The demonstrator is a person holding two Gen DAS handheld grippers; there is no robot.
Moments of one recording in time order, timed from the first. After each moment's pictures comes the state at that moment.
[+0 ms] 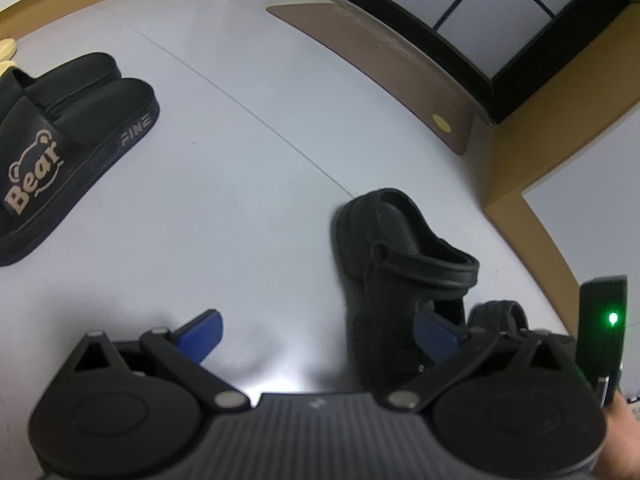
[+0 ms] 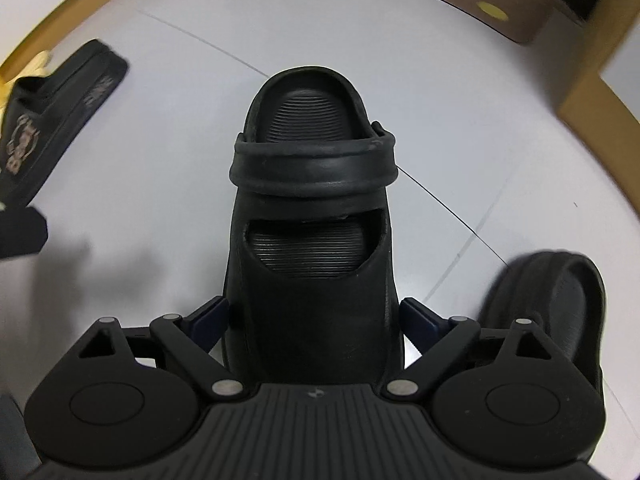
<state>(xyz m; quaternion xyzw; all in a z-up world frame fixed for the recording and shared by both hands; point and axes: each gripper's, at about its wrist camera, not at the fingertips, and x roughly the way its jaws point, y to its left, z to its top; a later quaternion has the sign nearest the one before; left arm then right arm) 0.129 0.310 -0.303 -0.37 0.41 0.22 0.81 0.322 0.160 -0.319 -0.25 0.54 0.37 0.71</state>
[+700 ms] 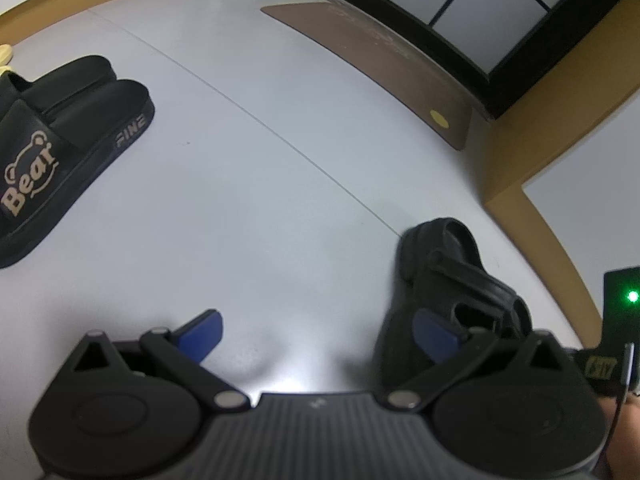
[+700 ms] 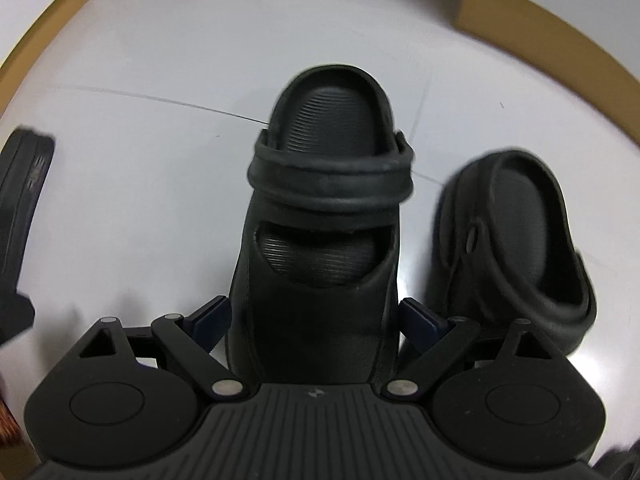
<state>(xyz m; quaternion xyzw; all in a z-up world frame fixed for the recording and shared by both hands) 0.131 0.305 -0.307 -0.36 0.41 0.22 0.81 0.339 0.117 -0.322 -0.15 0.59 0.27 0.74</state>
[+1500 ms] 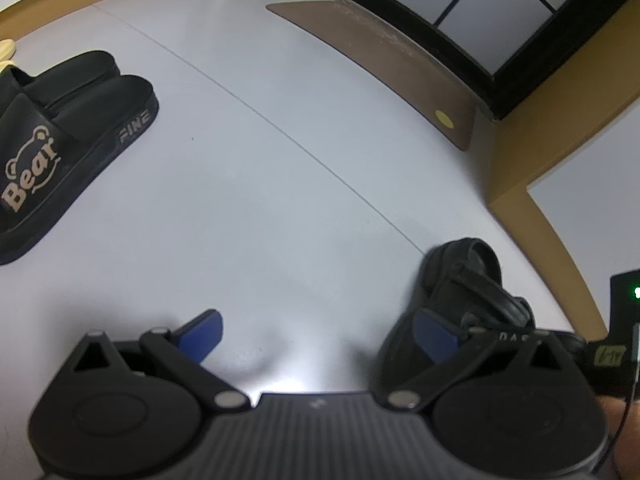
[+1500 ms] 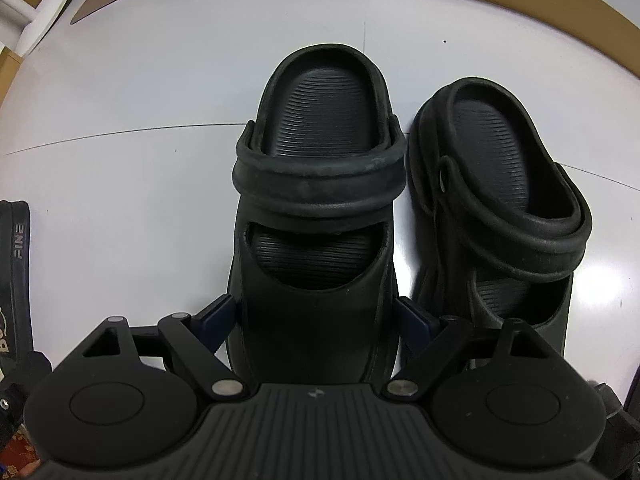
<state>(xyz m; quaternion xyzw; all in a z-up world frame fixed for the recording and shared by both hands) 0.131 0.314 -0.310 -0.36 0.41 0.22 0.80 0.337 0.095 -0.332 -0.05 0.65 0.16 0.74</state>
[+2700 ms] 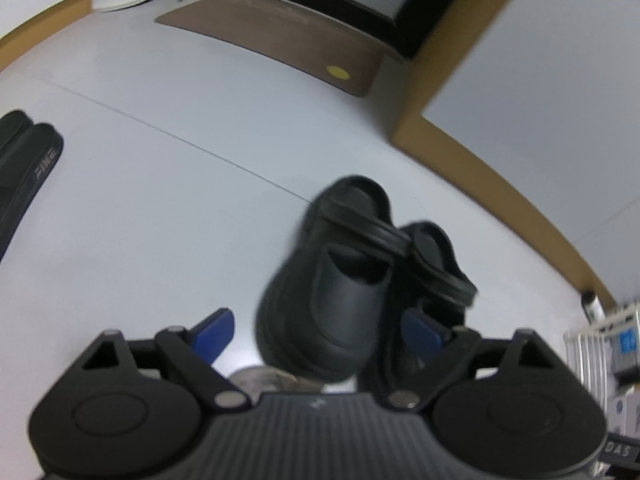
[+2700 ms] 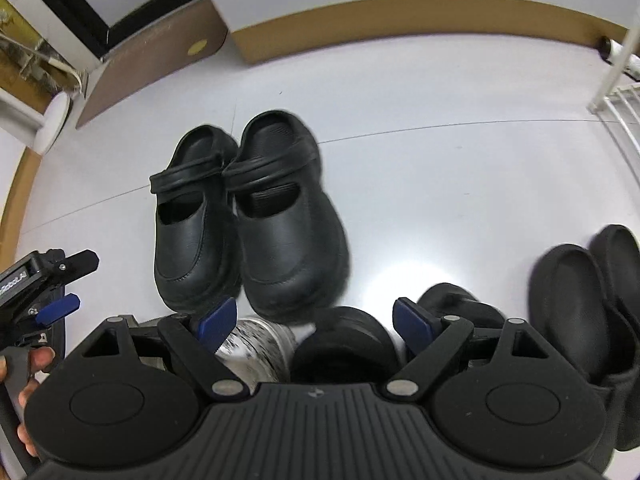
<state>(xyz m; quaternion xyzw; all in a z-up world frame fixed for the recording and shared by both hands) 0.175 0.197 -0.245 -0.28 0.47 0.13 0.83 0.265 -0.131 -0.220 0.06 0.58 0.14 0.80</state>
